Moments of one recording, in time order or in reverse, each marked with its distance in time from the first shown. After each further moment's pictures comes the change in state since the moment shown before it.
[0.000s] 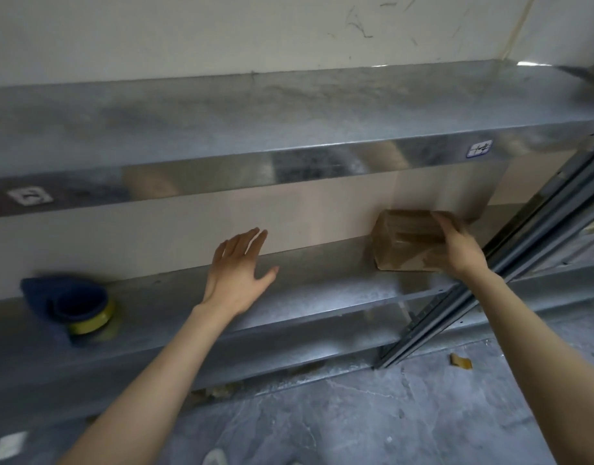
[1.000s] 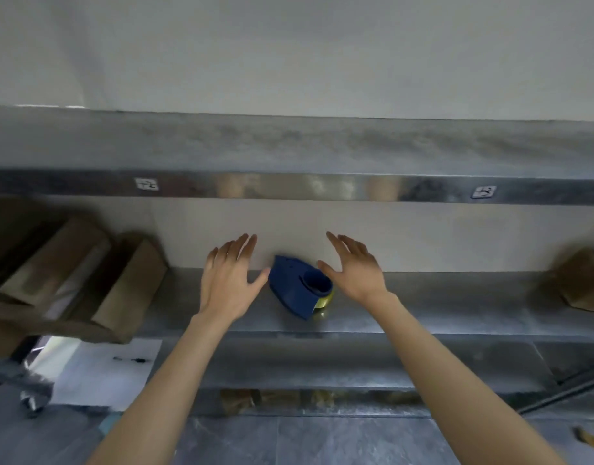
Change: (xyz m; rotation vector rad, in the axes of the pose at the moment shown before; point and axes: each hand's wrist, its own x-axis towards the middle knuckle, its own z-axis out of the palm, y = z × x) left_hand -0.206 -0.379 -0.147 0.161 0.221 -0.234; right_hand -0.178 -0.576 0.184 0.000 -0.069 -0.485
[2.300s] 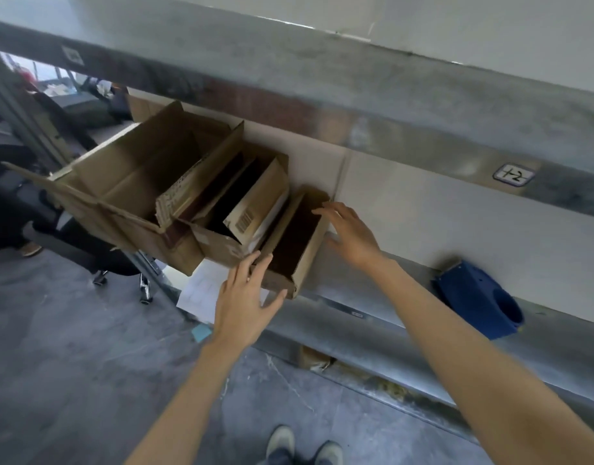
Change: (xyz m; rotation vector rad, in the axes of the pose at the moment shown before) left_hand -0.159 -0.273 0.004 -0.282 0.006 -0.431; right_hand 0.097 -0.325 0.158 0.153 -0.227 -0.528
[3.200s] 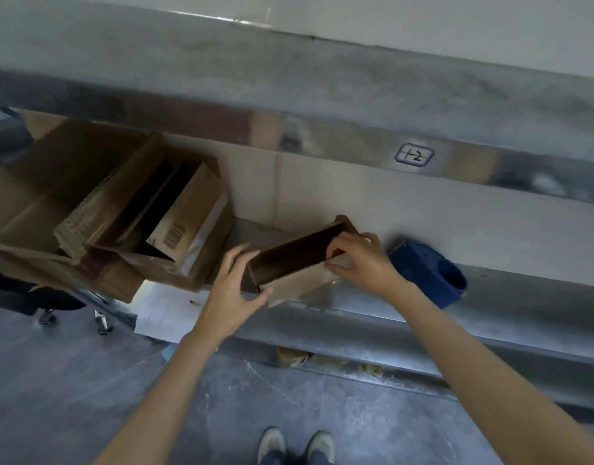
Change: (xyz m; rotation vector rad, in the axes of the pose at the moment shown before) left_hand 0.041 0.034 0.035 -0.366 -0.161 0.178; right_hand -0.101 0.076 -0.030 0.017 0.040 0.098
